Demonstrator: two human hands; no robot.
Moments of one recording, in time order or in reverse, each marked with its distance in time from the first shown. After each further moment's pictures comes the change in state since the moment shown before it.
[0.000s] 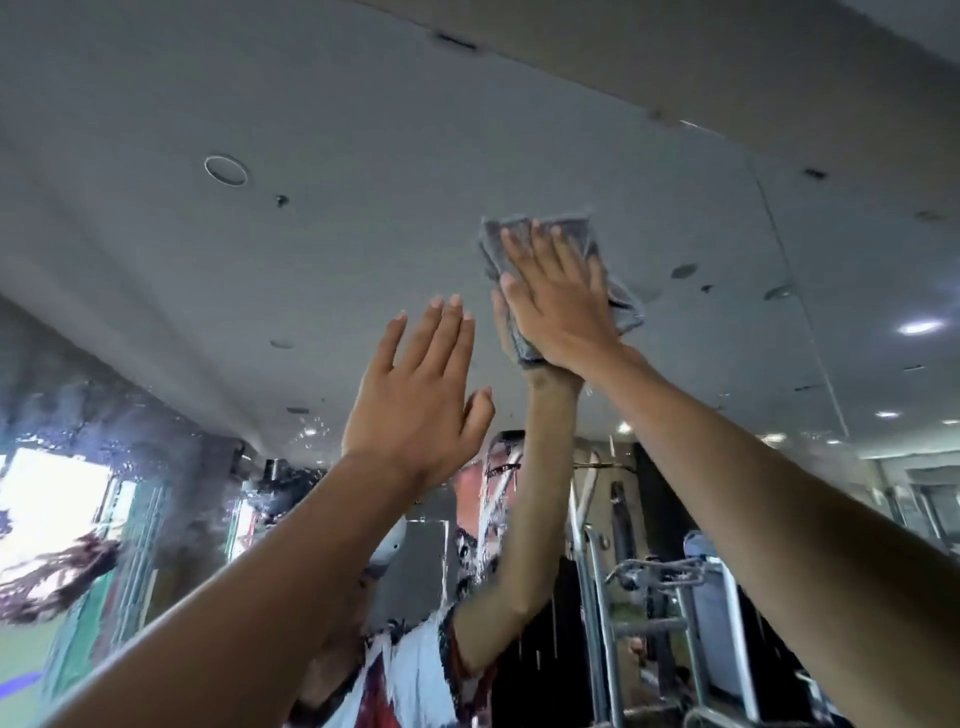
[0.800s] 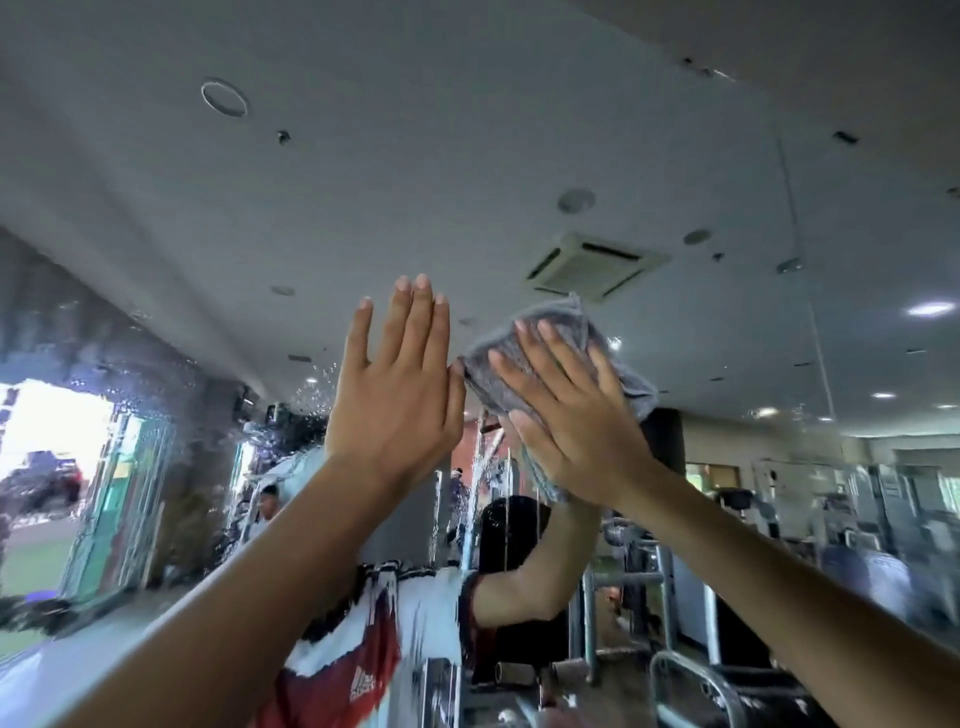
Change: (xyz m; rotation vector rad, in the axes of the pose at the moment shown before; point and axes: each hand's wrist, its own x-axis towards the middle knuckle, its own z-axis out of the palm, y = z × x) left_hand -0.039 0.017 0.000 0.007 0.020 -0.127; right_hand -0.151 0.022 0.016 -0.041 -0.017 -0.398
